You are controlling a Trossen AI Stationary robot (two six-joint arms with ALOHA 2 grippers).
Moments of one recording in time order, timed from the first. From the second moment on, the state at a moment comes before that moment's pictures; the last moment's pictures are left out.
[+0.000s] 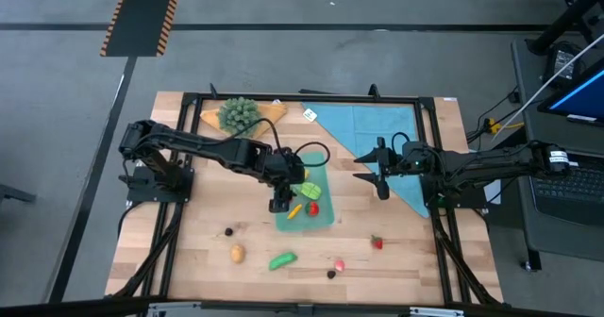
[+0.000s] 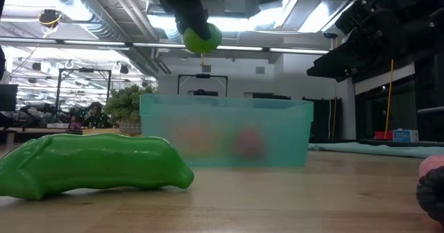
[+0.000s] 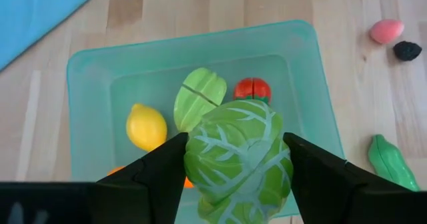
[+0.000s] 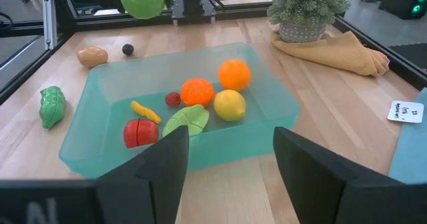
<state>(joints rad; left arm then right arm) -0.10 1.65 1.40 -0.77 -0.07 -0.10 -0.10 0.85 0.24 0.31 -0.05 0.05</state>
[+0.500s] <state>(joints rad) -0.11 1.74 1.40 -0.76 -0.07 -0.10 -0.10 0.85 0.24 0.31 -0.05 0.05</state>
